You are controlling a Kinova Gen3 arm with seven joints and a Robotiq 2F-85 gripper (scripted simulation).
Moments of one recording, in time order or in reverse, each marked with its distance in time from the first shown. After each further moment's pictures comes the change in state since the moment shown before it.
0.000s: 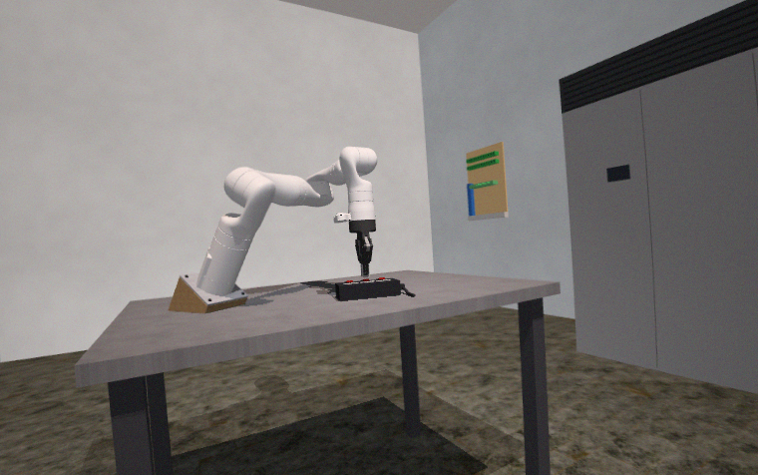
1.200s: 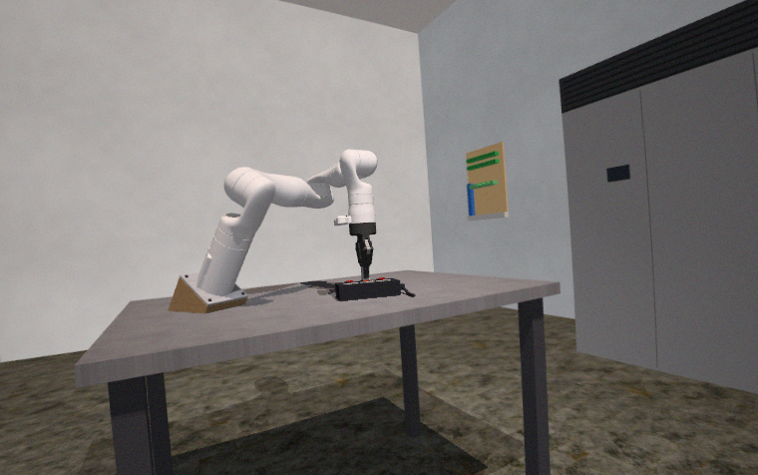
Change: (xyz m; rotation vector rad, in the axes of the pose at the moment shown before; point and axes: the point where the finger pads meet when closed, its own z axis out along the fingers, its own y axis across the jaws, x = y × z) arm 0.000 0.000 0.008 0.001 -0.002 0.000
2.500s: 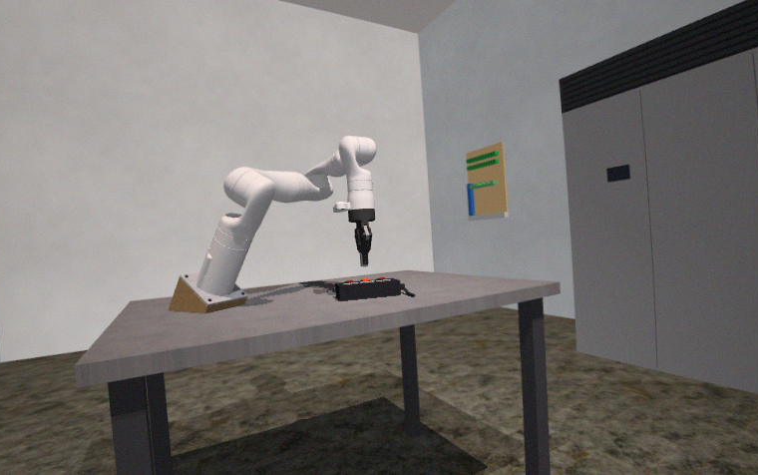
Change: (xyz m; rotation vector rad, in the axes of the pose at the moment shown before) arm 0.000 0.000 -0.038 0.000 0.002 0.000
